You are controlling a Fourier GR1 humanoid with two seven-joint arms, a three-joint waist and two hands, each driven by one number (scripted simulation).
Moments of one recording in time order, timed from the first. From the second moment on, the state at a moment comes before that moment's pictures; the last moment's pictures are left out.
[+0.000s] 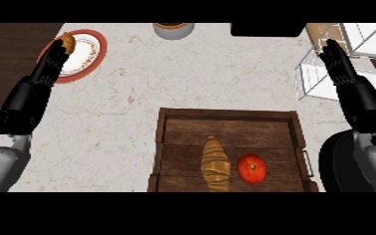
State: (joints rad) left arm -0.25 0.61 -0.19 -1.47 0.25 0.16 -0.15; right arm -0.25 -0.55 0.13 -1.44 -0.23 -0.11 -0.20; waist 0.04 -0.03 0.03
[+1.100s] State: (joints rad) left arm -0.19 0.37 -0.31 -1.41 0.19 0.25 -0.04; right arm 0.24 -0.21 0.05 -1.61 -0.19 -0.59 -0.35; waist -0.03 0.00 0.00
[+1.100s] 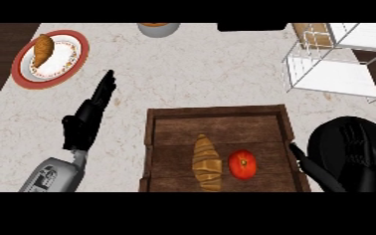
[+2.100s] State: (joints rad) left arm -0.21 0.33 -0.32 -1.42 0.15 0.24 -0.01; right arm 0.30 -0.75 0.33 -2.22 0.23 -0.32 0.63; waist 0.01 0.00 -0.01
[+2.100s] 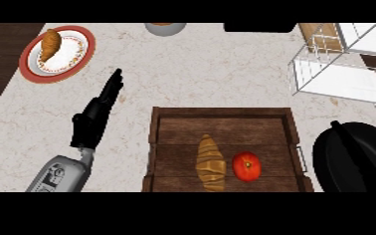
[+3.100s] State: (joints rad) left arm -0.22 0.29 -0.26 -1.39 0.11 0.19 -0.01; right arm -0.06 -0.49 0.65 -2.28 0.64 -0.05 1.17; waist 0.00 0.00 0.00
